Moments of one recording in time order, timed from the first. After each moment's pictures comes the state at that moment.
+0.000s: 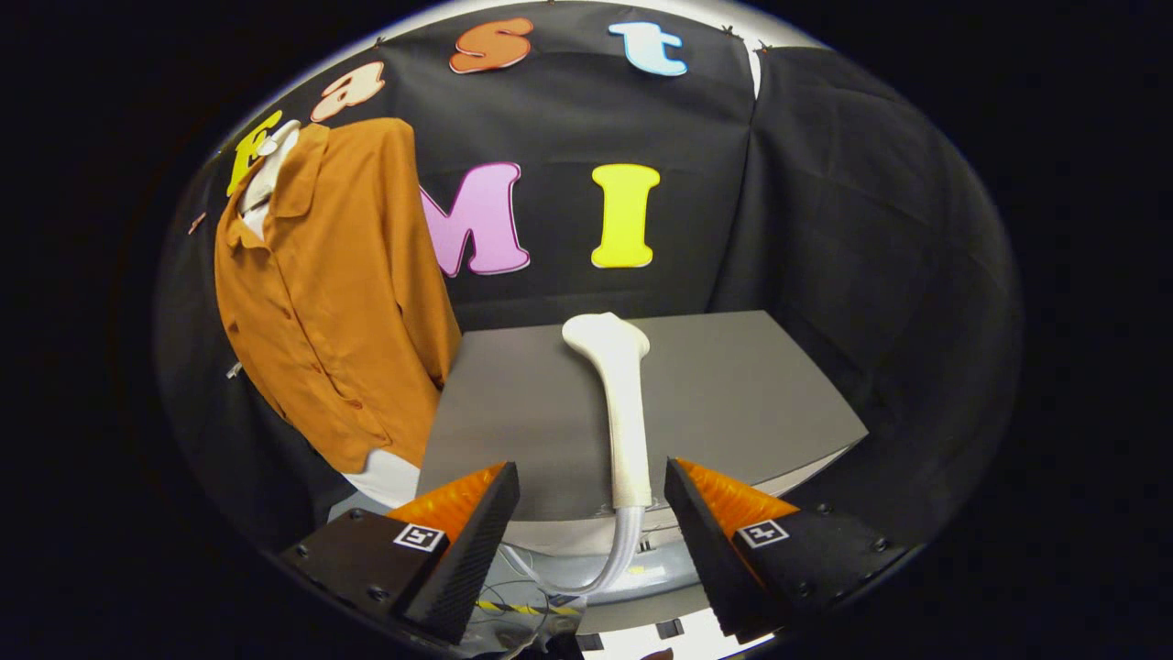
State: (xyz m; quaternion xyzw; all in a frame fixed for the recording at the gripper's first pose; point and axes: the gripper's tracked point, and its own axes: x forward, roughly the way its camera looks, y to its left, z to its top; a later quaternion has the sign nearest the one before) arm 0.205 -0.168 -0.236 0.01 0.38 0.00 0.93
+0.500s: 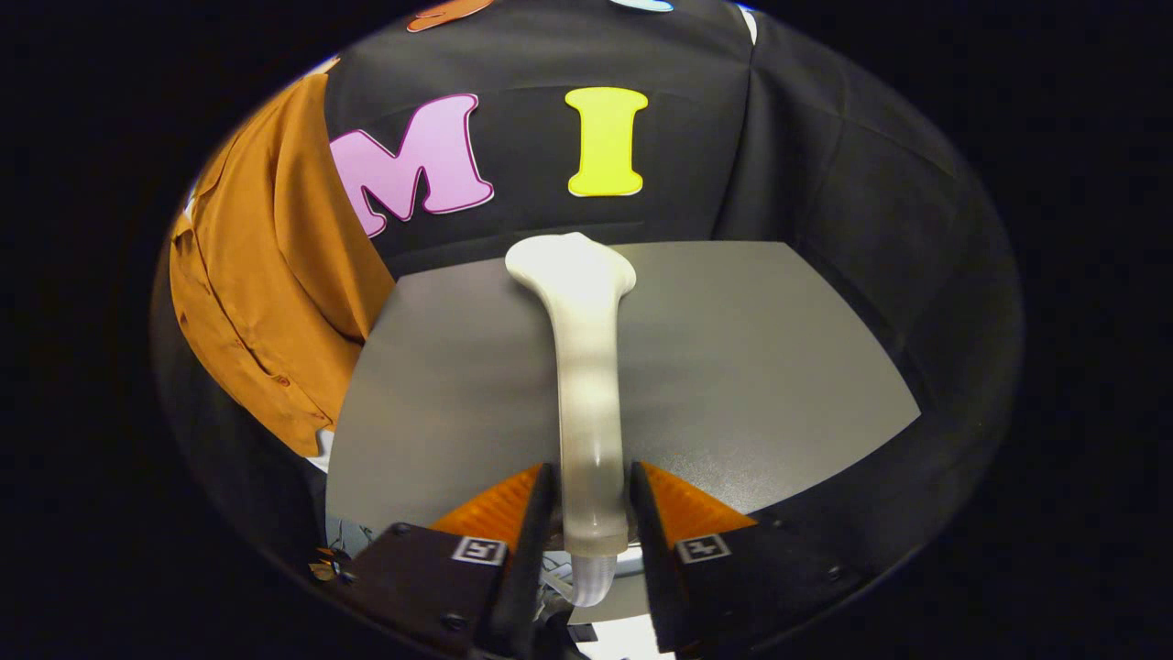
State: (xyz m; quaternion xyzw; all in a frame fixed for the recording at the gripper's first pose) arm 0.233 -0.197 -0.323 0.02 0.46 -0.02 0.89
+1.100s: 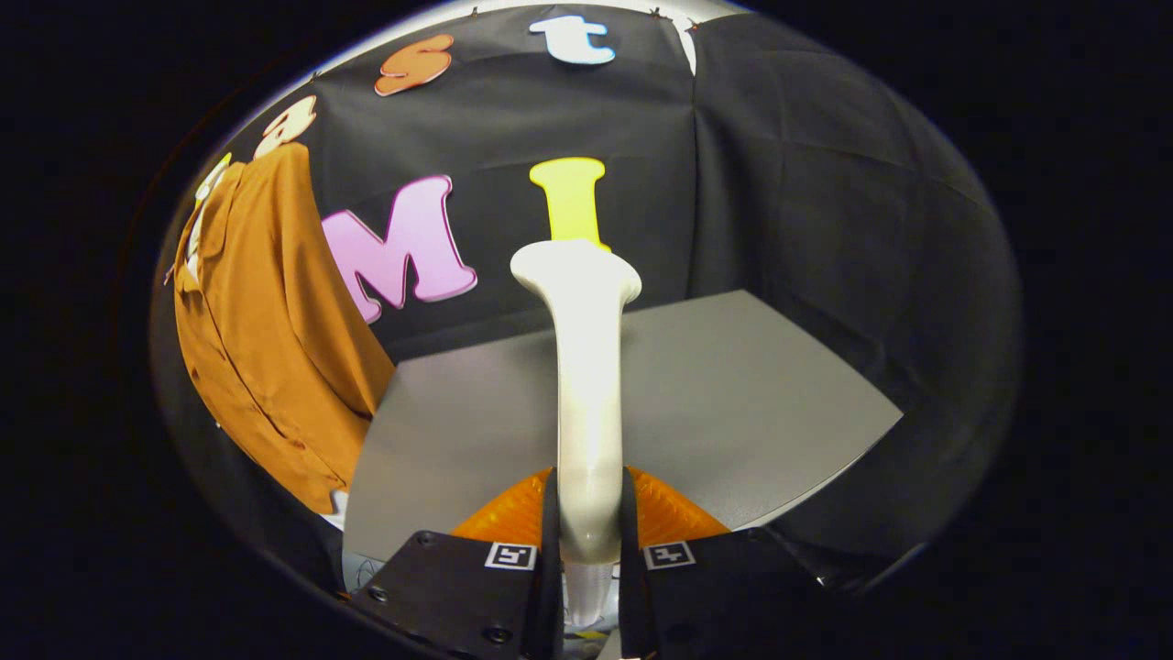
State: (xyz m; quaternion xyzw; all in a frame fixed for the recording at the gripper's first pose) arm 0.257 -0.218 -0.257 0.08 0.29 -0.05 0.95
